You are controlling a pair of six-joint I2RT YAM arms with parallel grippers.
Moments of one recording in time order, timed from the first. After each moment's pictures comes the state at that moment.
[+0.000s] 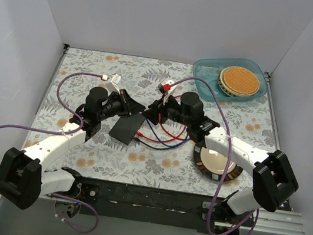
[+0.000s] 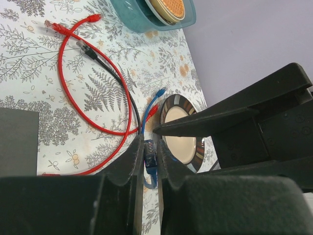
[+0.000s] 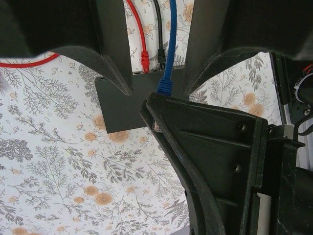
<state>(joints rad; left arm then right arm) -0.39 1.14 0.66 0.25 0.40 -0.80 0.80 1.49 1.00 0.27 -0.38 0.12</state>
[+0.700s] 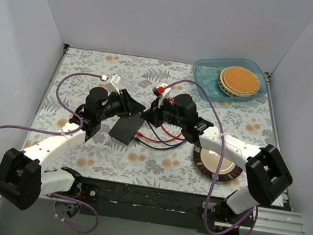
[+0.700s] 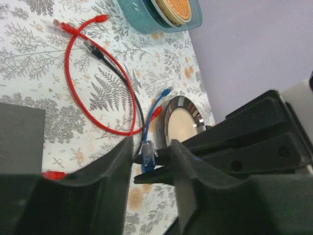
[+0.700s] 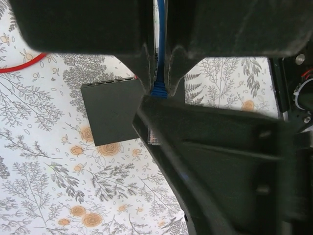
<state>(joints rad) -0.40 1.13 0.66 0.23 0.38 -0.79 0.82 1.56 1.00 0.28 -0.37 0.14</state>
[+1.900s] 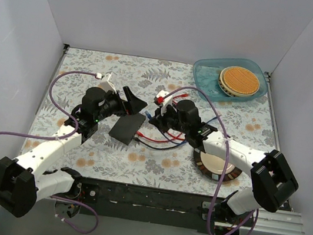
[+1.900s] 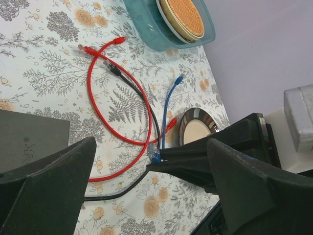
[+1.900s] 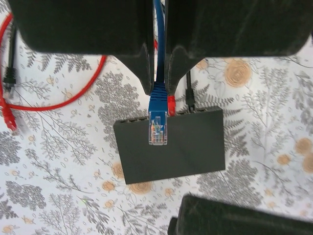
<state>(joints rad) -0.40 1.06 0.68 0.16 0.28 -0.71 0.83 1.49 0.92 0.19 -0.28 -0.04</state>
